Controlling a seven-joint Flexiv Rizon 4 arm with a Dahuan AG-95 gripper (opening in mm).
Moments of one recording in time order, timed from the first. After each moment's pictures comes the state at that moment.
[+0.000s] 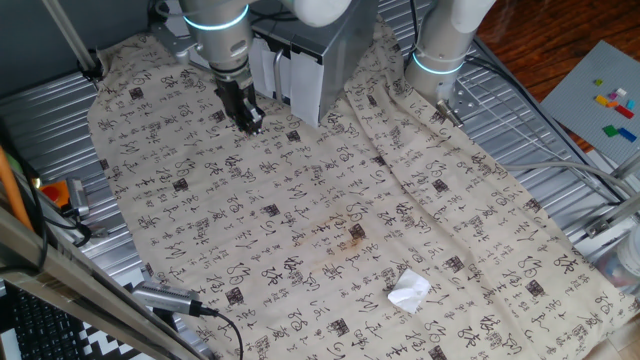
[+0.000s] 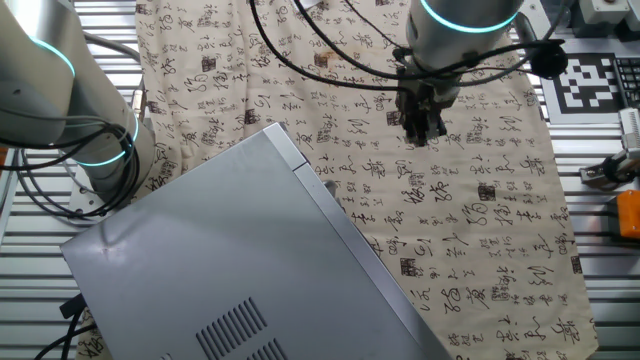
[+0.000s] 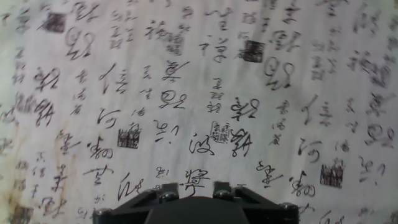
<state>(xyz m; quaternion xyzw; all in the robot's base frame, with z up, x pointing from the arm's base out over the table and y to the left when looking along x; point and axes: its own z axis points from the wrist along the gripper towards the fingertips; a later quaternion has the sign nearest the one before) 0.500 0.000 0.170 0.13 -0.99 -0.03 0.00</state>
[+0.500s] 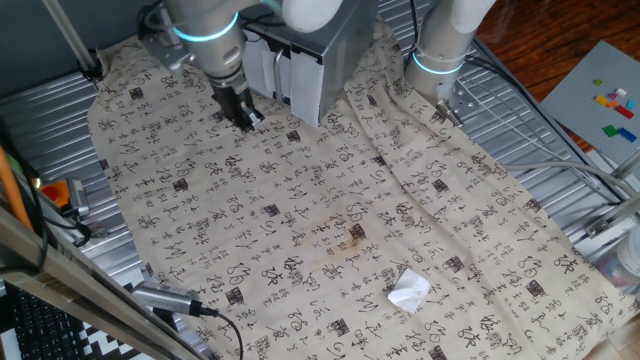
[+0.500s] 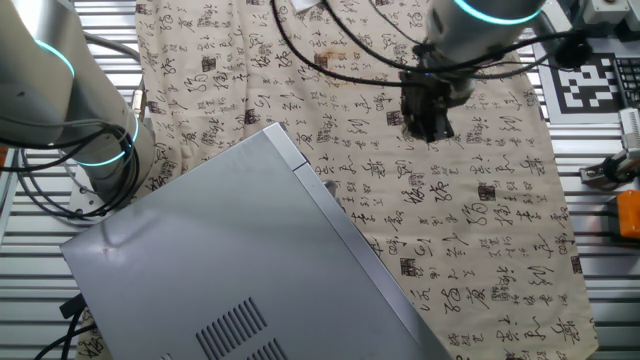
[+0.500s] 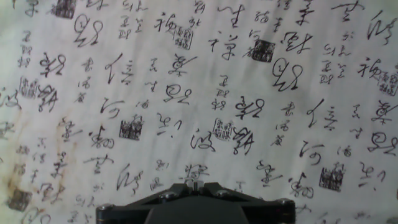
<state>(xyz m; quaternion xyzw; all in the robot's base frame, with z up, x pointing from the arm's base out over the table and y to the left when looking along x) 0.502 -0.007 0.165 0.15 -0.99 -0.01 0.05</state>
